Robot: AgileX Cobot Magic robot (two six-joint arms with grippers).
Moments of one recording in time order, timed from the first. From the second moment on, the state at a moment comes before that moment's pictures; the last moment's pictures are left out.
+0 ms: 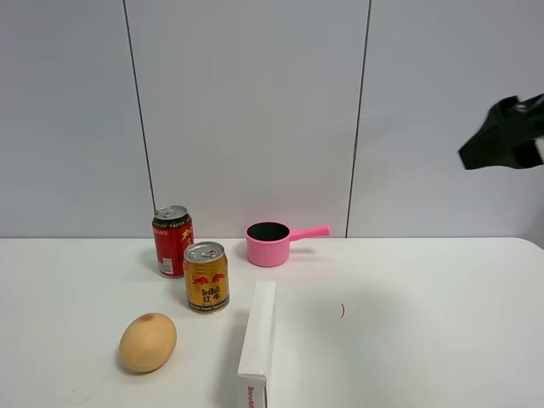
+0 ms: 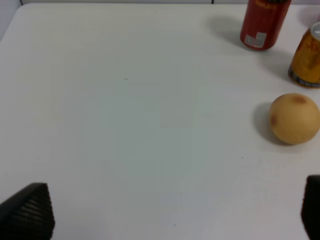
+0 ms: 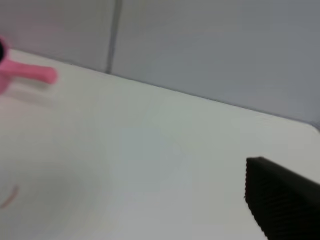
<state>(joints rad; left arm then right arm) 0.00 -0.01 -0.51 0.00 1.06 -0.03 0.18 1.04 -0.74 0.01 0.29 -0.19</state>
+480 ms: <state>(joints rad) 0.00 -0.01 -0.51 0.00 1.06 -0.03 -0.11 0.60 -0.60 0.00 0.53 -0.17</state>
